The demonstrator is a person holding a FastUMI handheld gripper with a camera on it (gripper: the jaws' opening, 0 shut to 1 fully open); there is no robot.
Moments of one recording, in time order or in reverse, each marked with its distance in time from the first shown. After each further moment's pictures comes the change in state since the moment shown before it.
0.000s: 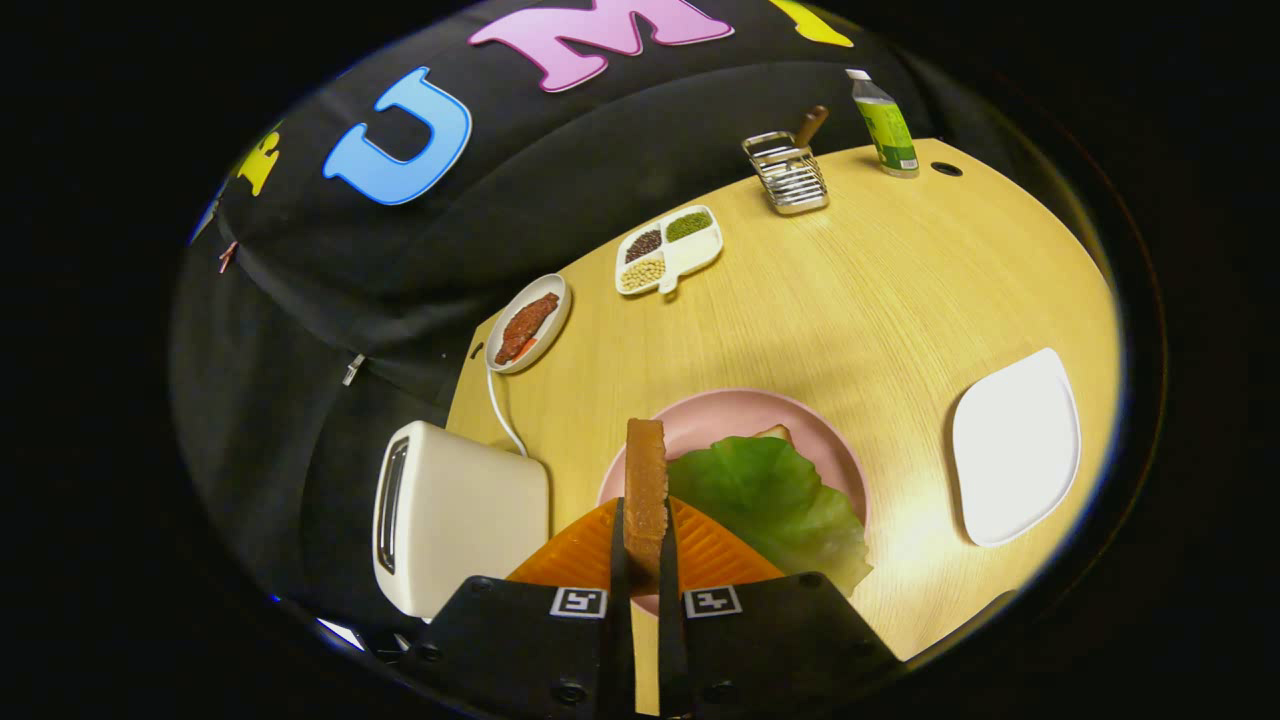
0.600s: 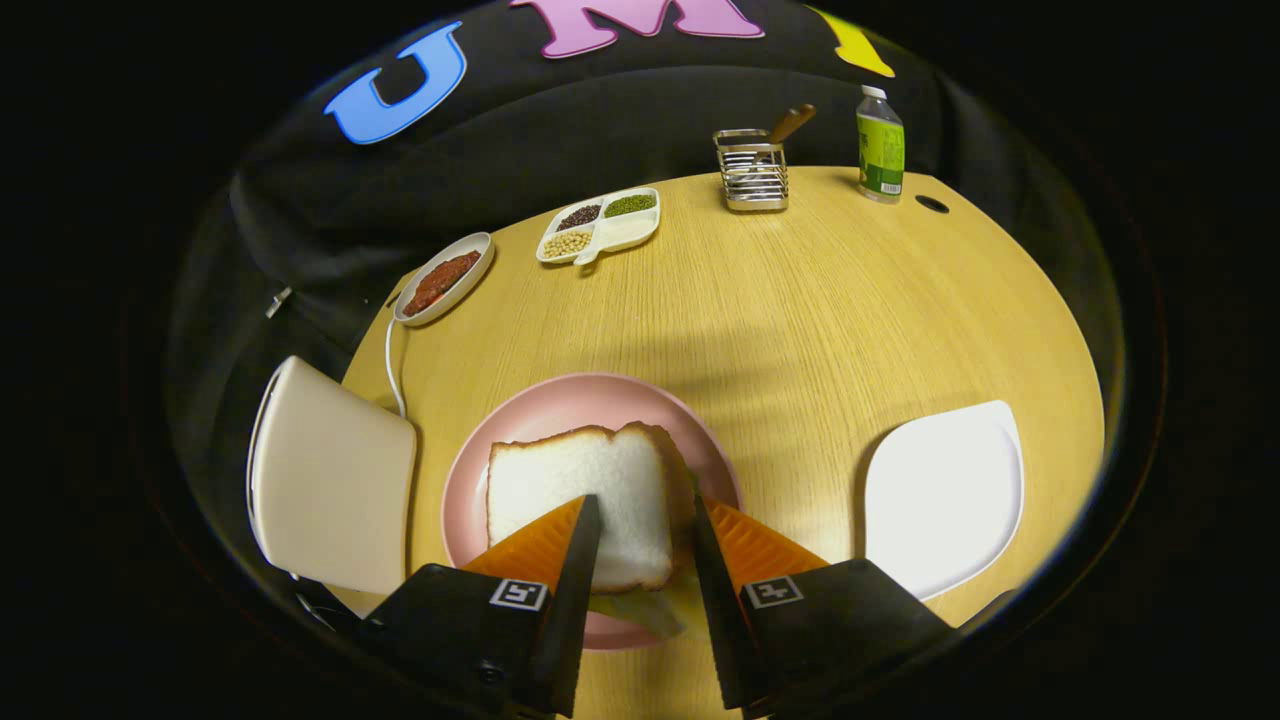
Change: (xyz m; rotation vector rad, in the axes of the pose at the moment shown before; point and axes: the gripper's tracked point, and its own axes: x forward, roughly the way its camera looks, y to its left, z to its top) arm 0.018 -0.070 -0.002 -0.263 0.004 -0.220
